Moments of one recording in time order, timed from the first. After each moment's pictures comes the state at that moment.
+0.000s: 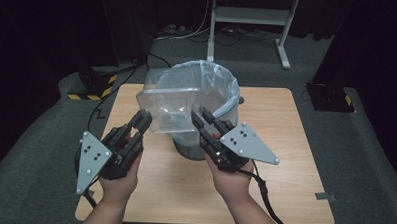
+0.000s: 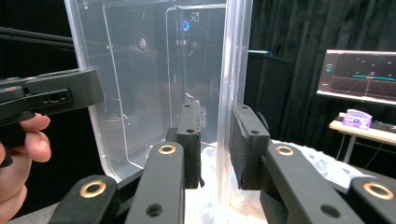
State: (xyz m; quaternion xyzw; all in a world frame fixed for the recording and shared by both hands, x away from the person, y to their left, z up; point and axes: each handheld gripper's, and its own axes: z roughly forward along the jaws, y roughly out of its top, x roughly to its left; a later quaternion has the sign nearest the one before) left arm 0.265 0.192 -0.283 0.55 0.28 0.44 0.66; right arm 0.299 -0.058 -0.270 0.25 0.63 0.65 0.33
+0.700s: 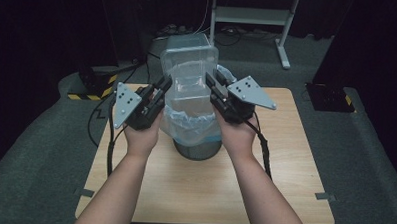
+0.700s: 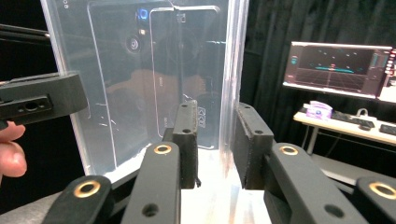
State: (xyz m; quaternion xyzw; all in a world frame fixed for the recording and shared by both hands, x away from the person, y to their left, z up) left arm 0.376 0.171 -0.283 0.56 0.30 0.42 0.65; right arm 0.400 -0.068 -0.262 0.29 0.63 0.62 0.37
